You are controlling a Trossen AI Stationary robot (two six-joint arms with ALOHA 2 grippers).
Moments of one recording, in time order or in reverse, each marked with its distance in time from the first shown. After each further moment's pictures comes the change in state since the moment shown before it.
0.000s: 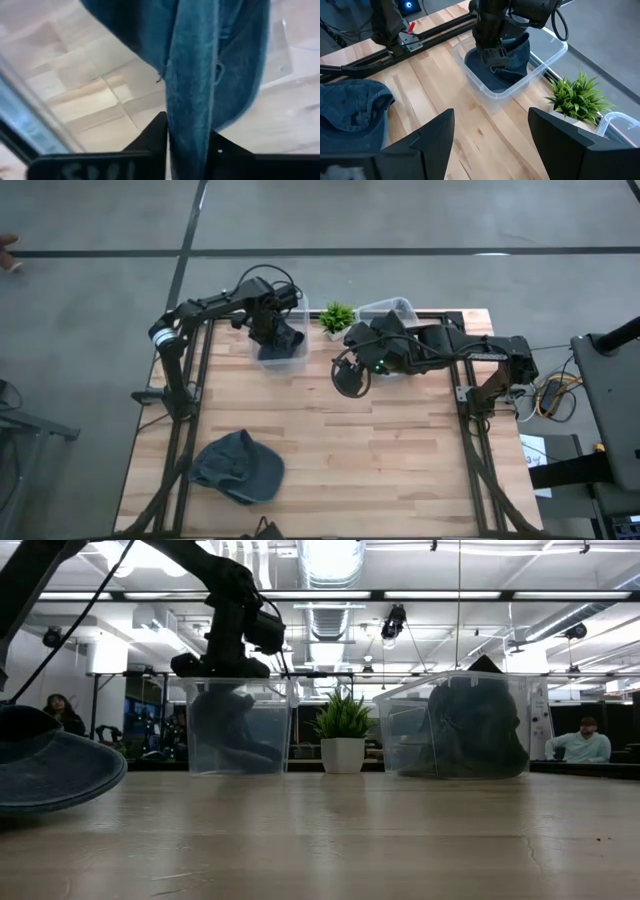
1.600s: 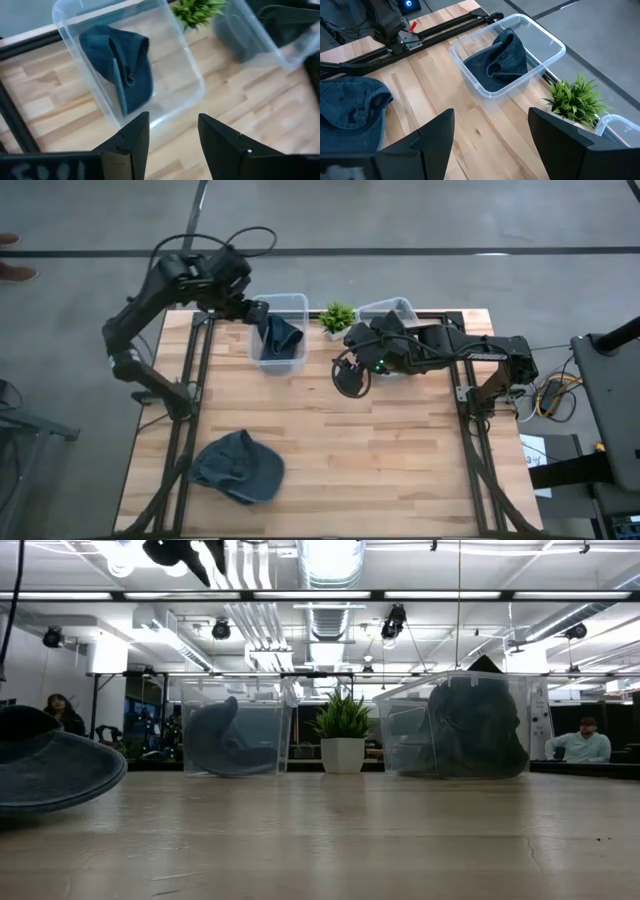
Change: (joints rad) left arm -0.134 -0.365 0.438 -0.210 0.004 -0.118; right arm 0.000 0.000 -0.001 0.000 0.002 -0.023
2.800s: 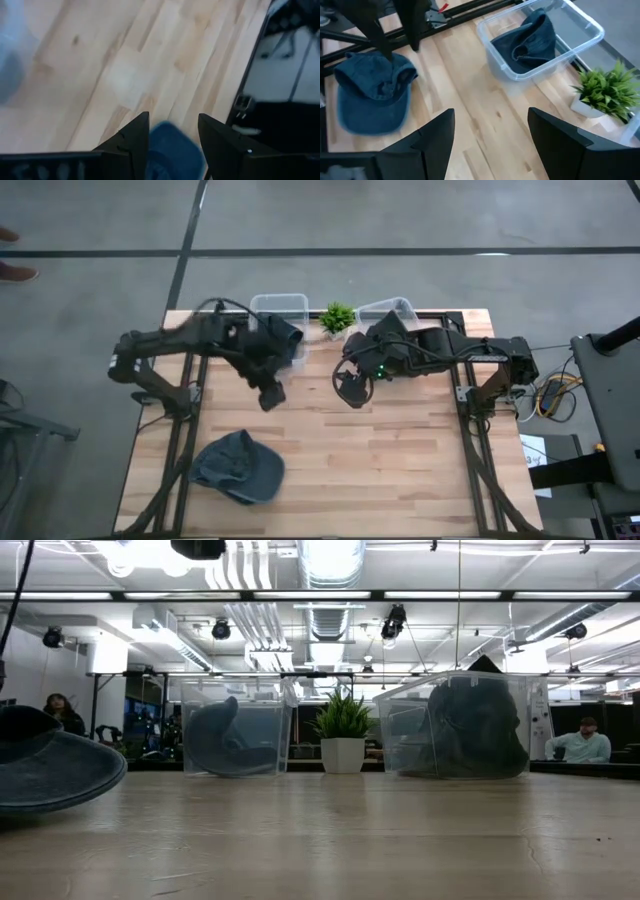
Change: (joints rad) left arm -0.494 0.021 -0.251 0.230 0.240 0.131; right arm 0.026 0.000 -0.004 -0.031 -0.130 -0.004
